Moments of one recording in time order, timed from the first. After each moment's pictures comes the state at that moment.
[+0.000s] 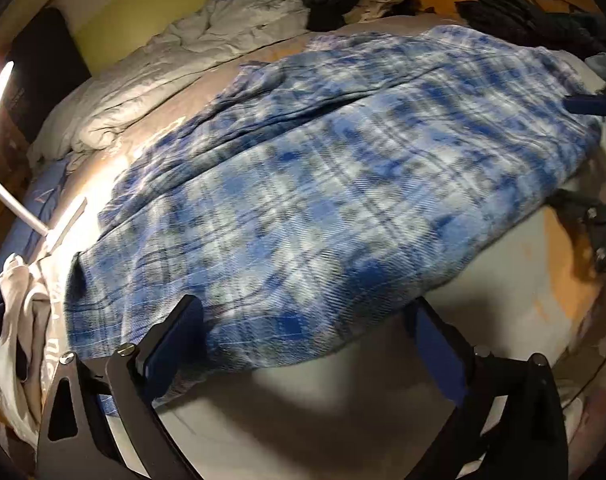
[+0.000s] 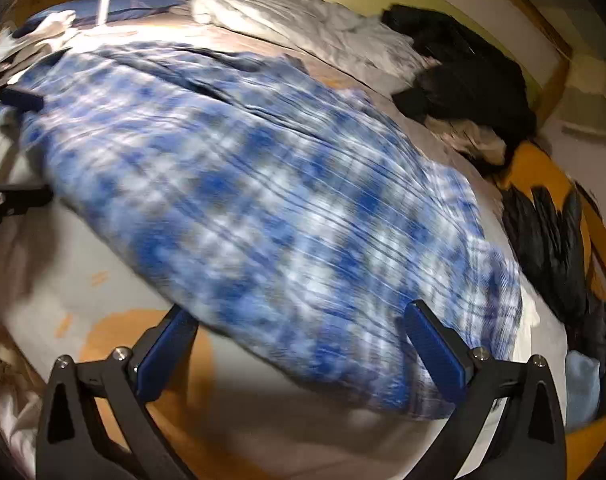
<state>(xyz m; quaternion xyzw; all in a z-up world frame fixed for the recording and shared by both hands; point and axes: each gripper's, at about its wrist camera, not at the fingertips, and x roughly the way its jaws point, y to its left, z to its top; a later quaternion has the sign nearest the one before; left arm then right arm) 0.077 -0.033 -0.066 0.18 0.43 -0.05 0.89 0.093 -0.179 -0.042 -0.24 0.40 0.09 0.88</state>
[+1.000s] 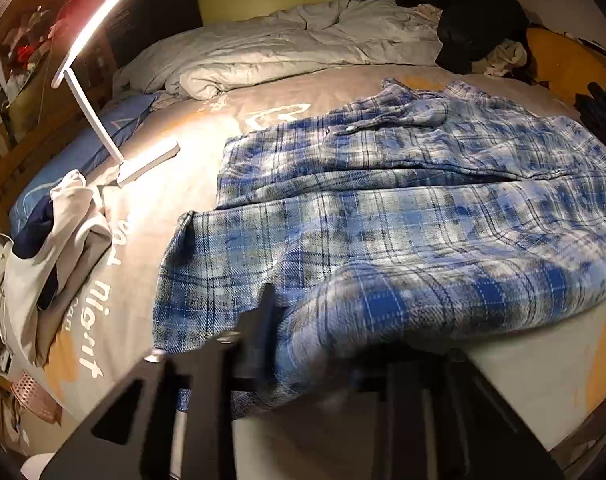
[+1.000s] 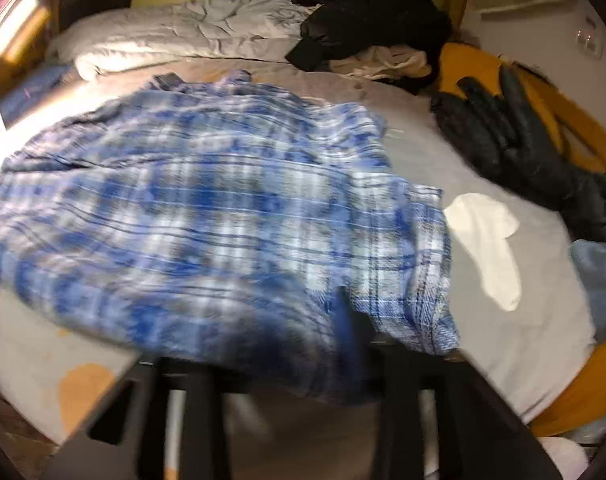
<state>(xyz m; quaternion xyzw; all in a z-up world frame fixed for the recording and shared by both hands) 0.094 0.051 -0.038 0.05 0.40 0.09 0.91 0.122 -0.254 -0.019 -0.06 0.43 0.00 0.90</state>
